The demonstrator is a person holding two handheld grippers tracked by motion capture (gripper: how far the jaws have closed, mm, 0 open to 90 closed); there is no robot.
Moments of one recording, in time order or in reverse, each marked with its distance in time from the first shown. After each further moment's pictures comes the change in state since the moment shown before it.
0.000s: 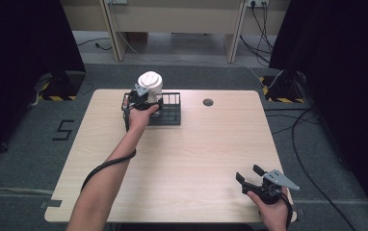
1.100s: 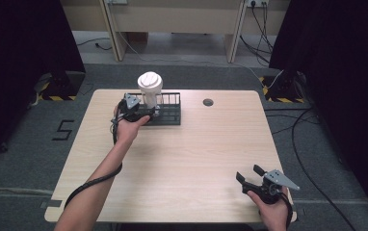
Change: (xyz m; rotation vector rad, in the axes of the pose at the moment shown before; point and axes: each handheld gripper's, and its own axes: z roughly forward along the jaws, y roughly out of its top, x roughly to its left) left arm 0.011 -0.022 -0.051 -0.019 -0.017 0.085; right arm 0.000 0.000 0.000 0.004 -0.005 0.020
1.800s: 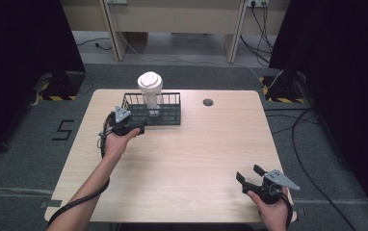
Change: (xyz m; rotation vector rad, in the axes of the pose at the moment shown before) left arm 0.006 -0.029 -0.045 -0.002 -0.030 -0.009; right arm 0.000 0.000 0.000 -0.001 -0.003 0.001
